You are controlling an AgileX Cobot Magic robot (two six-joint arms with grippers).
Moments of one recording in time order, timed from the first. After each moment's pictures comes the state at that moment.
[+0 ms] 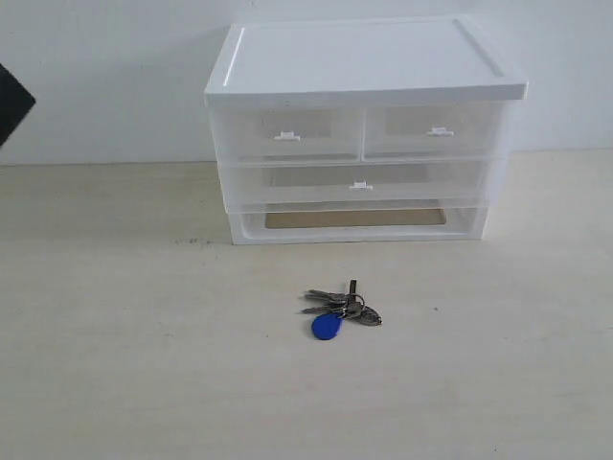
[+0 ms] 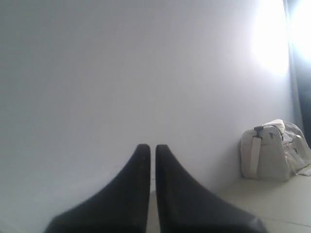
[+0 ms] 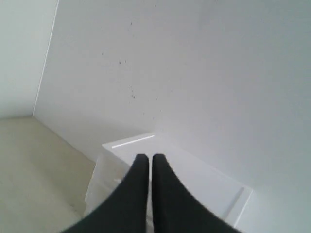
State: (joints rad) left arm -0.21 0.88 -0.24 0.65 -1.15 -0.48; right arm 0.84 0.28 -0.81 -0.40 0.51 0.02
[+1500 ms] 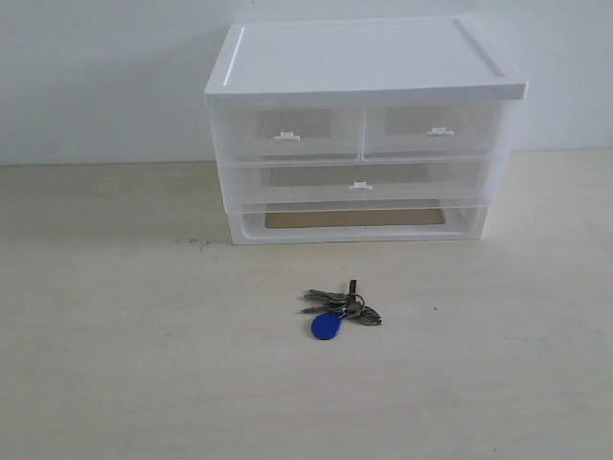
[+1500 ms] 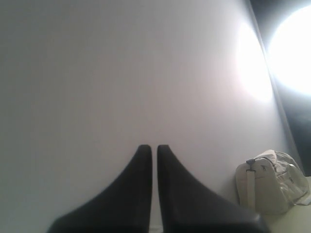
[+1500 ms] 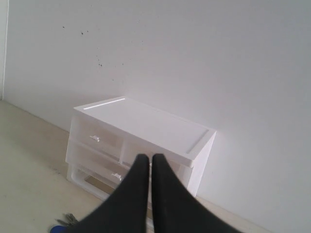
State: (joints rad) left arm -0.21 0.59 -0.24 0.70 -1.06 -0.63; right arm 0.84 0.00 -0.78 -0.47 0.83 0.09
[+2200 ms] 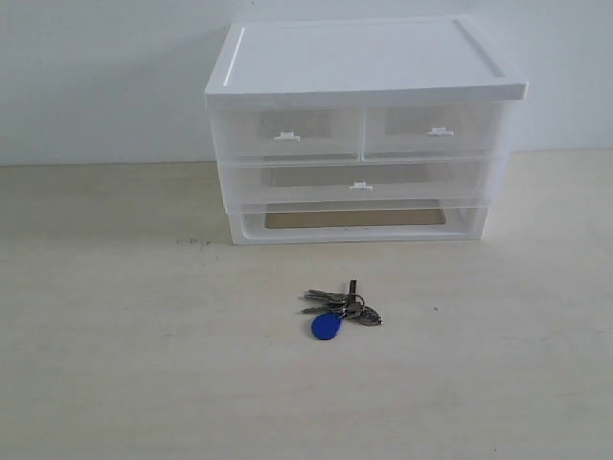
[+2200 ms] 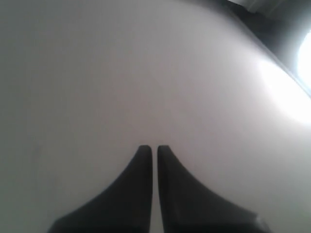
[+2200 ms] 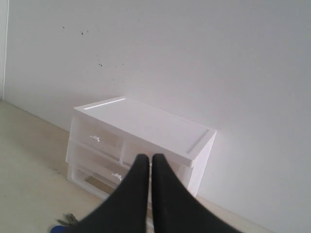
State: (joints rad) left arm -0.02 0.16 -0.24 0.70 -1.05 -0.63; right arm 0.84 0.00 -0.78 -0.47 0.83 0.09
